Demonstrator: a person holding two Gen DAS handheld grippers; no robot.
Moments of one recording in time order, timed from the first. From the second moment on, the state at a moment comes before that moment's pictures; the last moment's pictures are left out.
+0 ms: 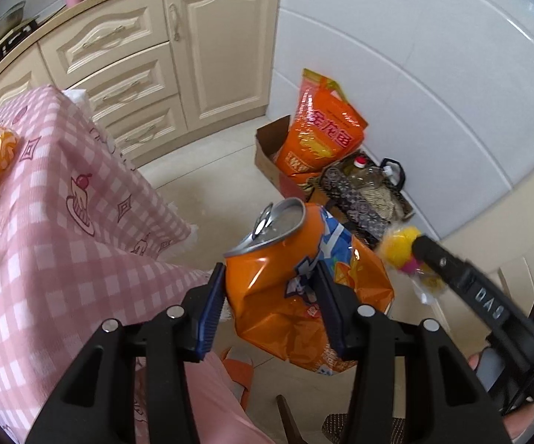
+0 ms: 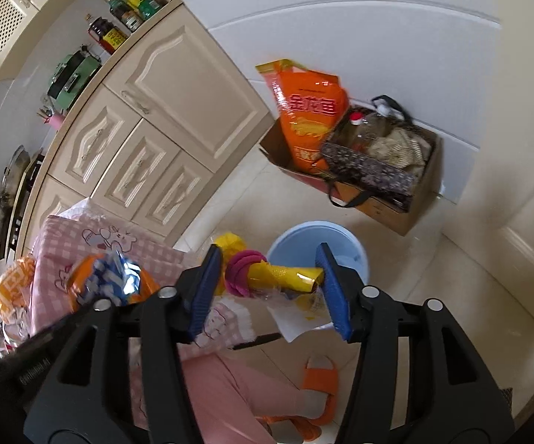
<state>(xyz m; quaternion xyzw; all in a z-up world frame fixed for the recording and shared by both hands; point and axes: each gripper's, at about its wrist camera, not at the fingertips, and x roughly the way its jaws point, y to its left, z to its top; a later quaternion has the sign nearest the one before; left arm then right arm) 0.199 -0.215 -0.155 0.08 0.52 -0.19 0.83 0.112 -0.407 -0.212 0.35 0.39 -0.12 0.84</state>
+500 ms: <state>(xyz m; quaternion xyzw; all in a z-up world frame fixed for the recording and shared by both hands) 0.216 -0.232 -0.188 0.09 0.55 -0.17 0.81 0.100 -0.427 -0.245 0.38 0.43 -0.15 0.81</state>
